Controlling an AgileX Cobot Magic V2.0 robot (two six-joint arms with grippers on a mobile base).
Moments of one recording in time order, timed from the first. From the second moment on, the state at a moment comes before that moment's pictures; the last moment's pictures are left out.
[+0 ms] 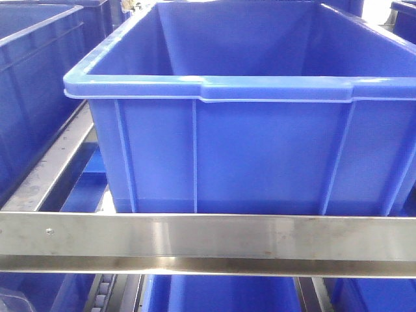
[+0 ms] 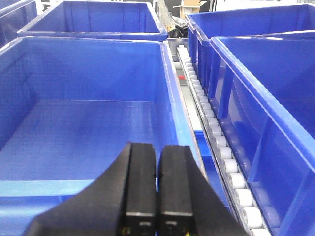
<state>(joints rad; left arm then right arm) -0.12 0.29 -0.23 -0.14 0.04 0.14 -0.02 0.32 -0.21 0.13 0.01 0.02</state>
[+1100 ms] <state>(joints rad) -0.12 0.29 -0.23 -0.14 0.04 0.14 -0.02 -0.01 0.03 0.13 0.09 0.02</state>
